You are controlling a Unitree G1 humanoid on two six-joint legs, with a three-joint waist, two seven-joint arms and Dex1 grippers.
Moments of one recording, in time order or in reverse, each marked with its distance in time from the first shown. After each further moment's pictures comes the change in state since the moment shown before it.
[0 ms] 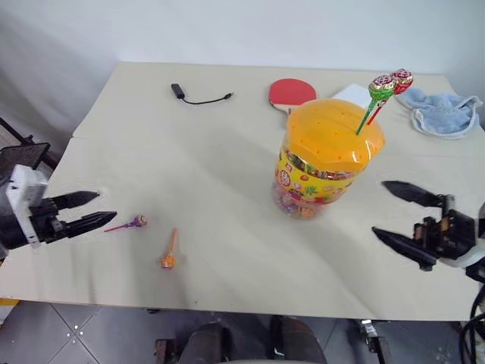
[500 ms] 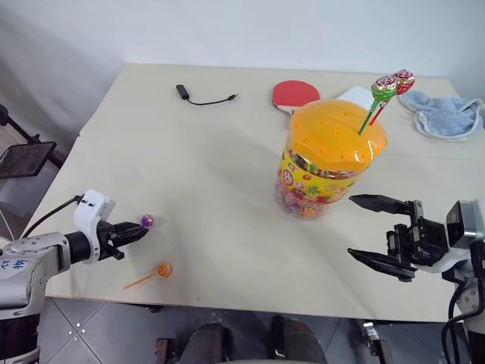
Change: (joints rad) left arm 0.012 -0.151 -0.209 -0.341 0.110 0.531 0.447; right arm -0.027 0.028 0.193 -0.053 -0.049 -0.052 0.123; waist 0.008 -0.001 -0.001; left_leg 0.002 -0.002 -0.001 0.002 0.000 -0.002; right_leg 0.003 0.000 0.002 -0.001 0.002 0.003
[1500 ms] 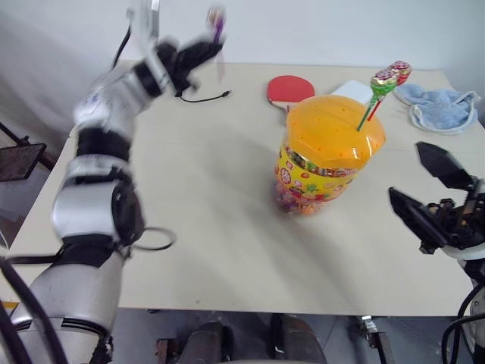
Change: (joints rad) left arm -1.052 -0.216 -0.212 0.981 0.131 -0.513 -0.293; right arm 0.030 0.048 -0.134 -0.205 0.124 0.006 -0.360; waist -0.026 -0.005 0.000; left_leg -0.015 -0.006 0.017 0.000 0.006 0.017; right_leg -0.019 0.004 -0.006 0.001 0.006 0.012
